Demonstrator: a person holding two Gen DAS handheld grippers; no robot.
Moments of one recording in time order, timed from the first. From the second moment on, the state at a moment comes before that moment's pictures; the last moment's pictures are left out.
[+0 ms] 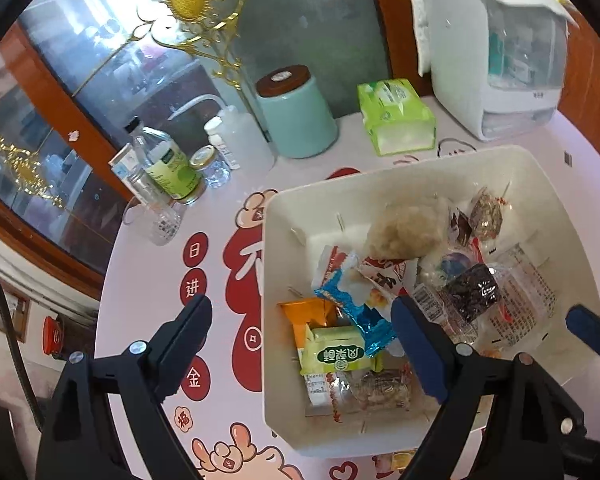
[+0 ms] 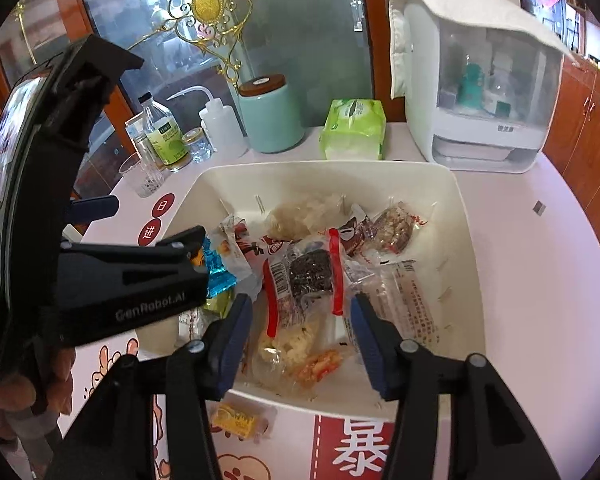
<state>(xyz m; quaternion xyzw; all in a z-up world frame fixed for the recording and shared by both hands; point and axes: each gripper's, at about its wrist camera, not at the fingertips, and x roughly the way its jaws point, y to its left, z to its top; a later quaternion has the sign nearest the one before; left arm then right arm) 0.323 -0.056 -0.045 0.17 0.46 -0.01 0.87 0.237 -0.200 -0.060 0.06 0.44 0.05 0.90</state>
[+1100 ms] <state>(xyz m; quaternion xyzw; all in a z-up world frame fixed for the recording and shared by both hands) 0.190 0.028 -0.022 0.04 0.39 -0.02 0.92 0.128 -0.169 -0.041 0.06 0.40 0.08 0.91</state>
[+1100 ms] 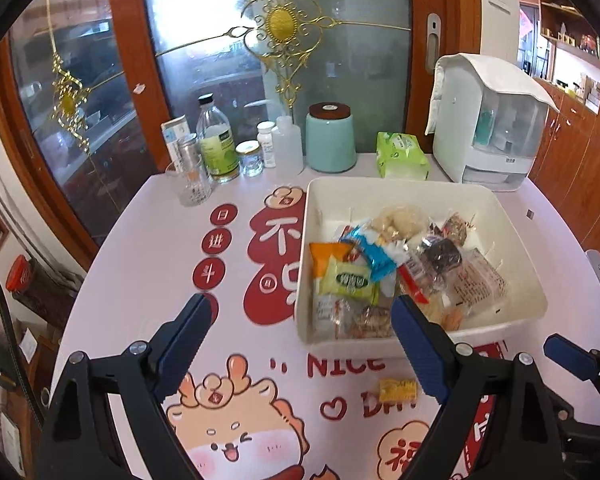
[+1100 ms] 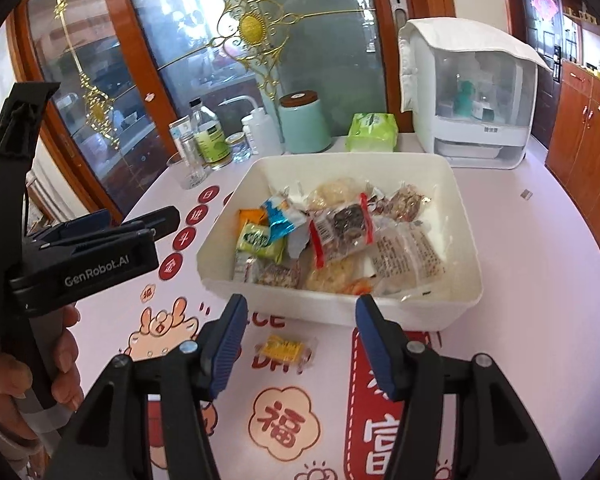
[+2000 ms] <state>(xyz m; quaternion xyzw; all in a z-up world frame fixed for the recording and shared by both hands) 0.140 0.084 -0.159 -0.04 0.50 0.00 0.87 0.166 -0.134 -0.164 -0.05 0.49 0.16 0.86</state>
